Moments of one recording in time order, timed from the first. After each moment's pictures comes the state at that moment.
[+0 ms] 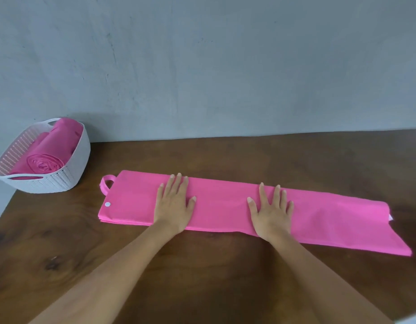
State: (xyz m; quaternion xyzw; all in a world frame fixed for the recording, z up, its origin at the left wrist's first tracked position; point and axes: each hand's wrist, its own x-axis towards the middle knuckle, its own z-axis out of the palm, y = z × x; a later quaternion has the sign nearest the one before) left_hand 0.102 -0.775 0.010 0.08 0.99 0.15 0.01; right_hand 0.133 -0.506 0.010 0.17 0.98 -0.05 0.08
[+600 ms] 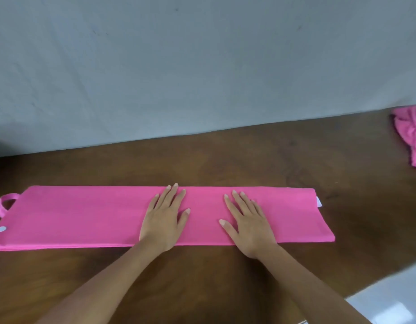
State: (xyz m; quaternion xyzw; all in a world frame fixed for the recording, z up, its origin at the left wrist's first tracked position) left_hand 0.115 -0.602 0.000 0.17 0.98 0.11 0.02; right_hand 0.173 -0.350 0.014 -0.04 1.00 -0.04 0.08
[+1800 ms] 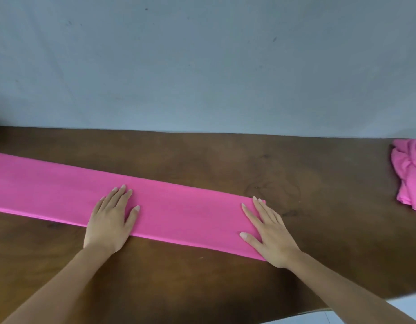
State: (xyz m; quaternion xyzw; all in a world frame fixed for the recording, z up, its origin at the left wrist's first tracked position) left_hand 0.169 -0.543 -0.012 -0.02 0.99 0.14 -0.06; right_hand 0.183 -0.115 0.016 -0.14 0.98 -0.03 0.09
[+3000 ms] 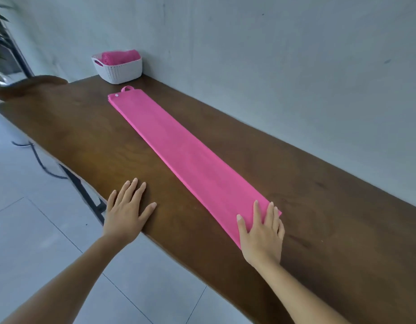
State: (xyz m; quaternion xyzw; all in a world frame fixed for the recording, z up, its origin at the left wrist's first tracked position) left_hand 0.367 -0.389 -0.018 -0.35 0.92 0.12 -0.09; right_hand 0.174 -0.100 -0.002 -0.20 0.98 -0.07 0.01
